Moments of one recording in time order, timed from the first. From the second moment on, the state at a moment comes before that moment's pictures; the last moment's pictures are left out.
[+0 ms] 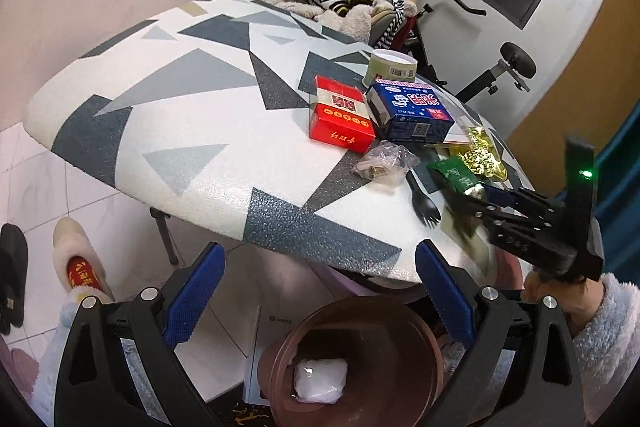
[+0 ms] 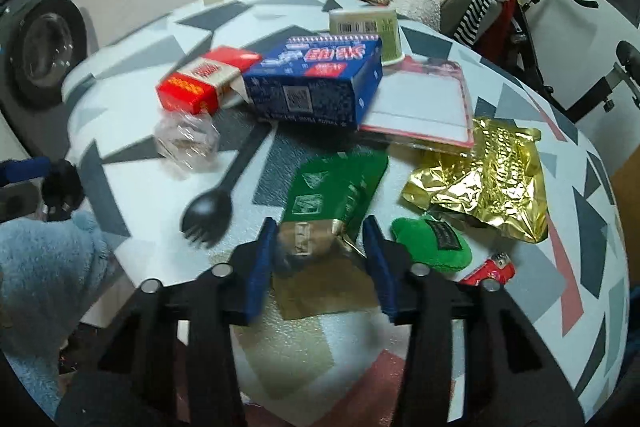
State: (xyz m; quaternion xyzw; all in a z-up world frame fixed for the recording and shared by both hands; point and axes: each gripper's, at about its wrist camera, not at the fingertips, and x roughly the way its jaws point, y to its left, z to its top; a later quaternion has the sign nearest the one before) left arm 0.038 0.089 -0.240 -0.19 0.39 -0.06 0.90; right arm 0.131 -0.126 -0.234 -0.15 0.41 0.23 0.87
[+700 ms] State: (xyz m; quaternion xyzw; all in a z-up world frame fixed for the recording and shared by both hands) left arm 0.202 0.042 -0.231 -0.03 0.49 -0.07 0.87; right arm 0.094 -0.213 -0.165 0.00 0.32 0.18 0.93
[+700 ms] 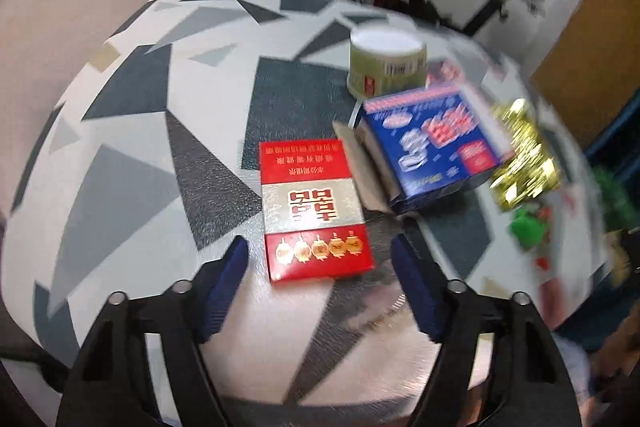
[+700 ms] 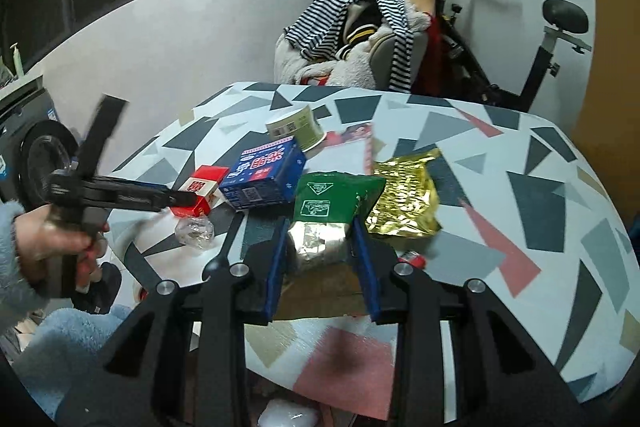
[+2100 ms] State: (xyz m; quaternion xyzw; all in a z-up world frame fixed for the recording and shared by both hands) left arm 0.006 -0.021 -0.247 0.01 0.49 -0.28 0.83; right arm 0.021 -0.227 -0.156 -0.02 0.31 0.18 0.93
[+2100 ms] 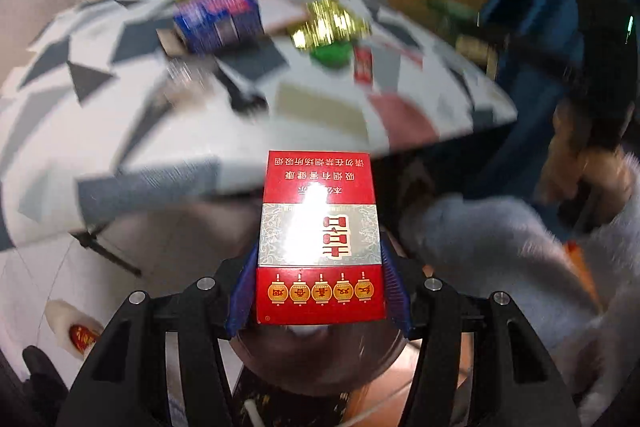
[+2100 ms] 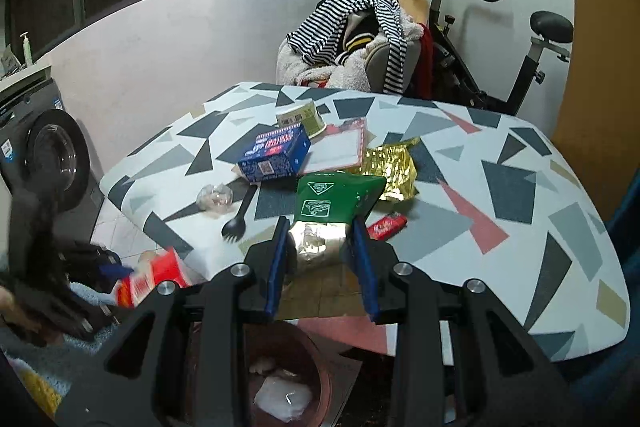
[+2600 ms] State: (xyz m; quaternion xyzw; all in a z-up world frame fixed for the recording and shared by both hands) left arm 0.013 -0.037 -0.306 0.03 0.53 -0.27 0.80; right arm 0.004 -0.234 -0.181 0.00 0.34 0.17 0.92
